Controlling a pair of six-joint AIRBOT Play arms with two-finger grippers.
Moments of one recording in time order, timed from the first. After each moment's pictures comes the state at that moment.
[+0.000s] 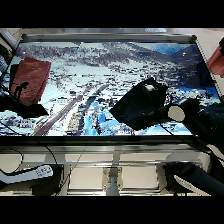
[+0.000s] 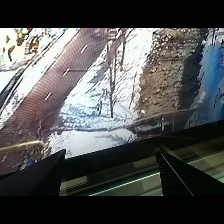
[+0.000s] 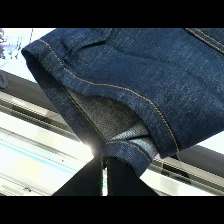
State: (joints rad) left arm 0.50 -1.36 1.11 1.18 -1.45 -0.96; right arm 0.53 -0.94 0.94 -1.44 1.27 1.80
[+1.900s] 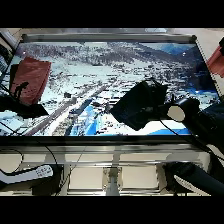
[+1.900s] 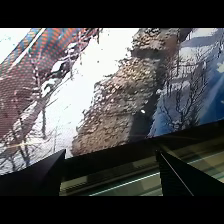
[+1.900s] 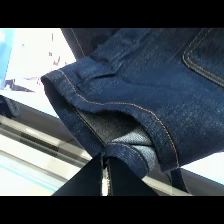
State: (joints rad) left arm 0.50 -1.36 1.11 1.18 -1.45 -0.96; right arm 0.53 -0.94 0.94 -1.44 1.14 1.80
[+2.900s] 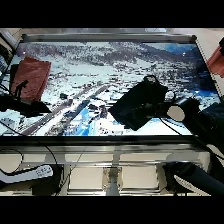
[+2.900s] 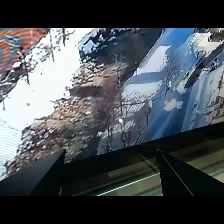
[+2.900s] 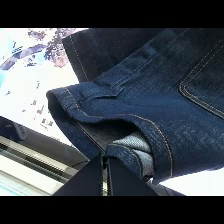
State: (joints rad) left arm 0.50 -1.36 1.11 1.09 -1.46 -0.99; right arm 0.53 -0.94 0.94 -1.44 1.04 1.79
